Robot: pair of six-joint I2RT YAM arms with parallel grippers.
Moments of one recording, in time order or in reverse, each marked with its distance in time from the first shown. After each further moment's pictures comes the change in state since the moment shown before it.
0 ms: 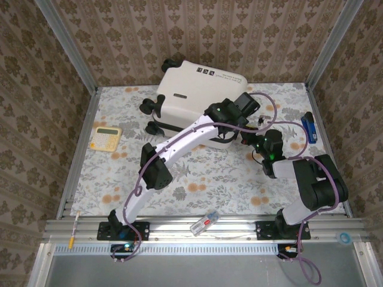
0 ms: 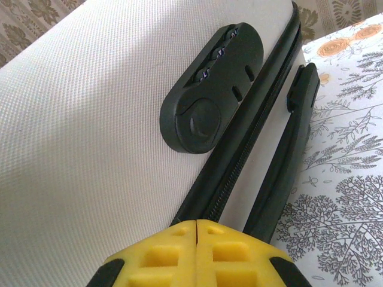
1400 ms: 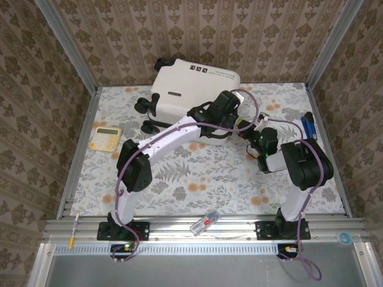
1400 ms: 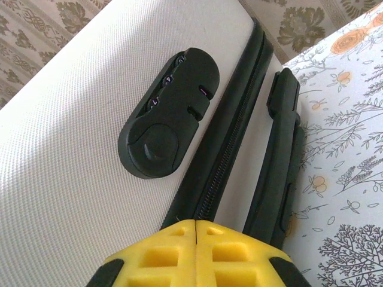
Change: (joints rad) left arm 0.090 -0.254 -0.491 0.397 0.202 -0.037; right arm -0.009 0.230 0.076 0.252 0.002 0.232
